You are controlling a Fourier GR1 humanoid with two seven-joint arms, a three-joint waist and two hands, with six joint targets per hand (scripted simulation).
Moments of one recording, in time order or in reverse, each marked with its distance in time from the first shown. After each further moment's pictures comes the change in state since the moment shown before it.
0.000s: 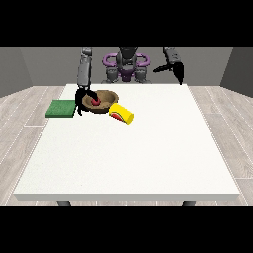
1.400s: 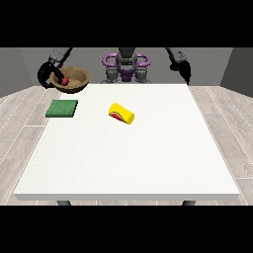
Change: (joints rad) left arm 0.082 0.085 0.160 0.183 0.094 -0.060 -0.057; right arm -0.108 -0.320 0.097 -0.146 0.170 -0.029 0.727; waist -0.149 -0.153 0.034
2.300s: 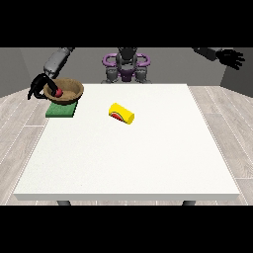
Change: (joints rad) left arm -0.059 0.426 0.355 0.150 0.288 -0.367 -0.098; right arm -0.006 -0.092 -0.150 0.074 -0.066 -0.012 -0.203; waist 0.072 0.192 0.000
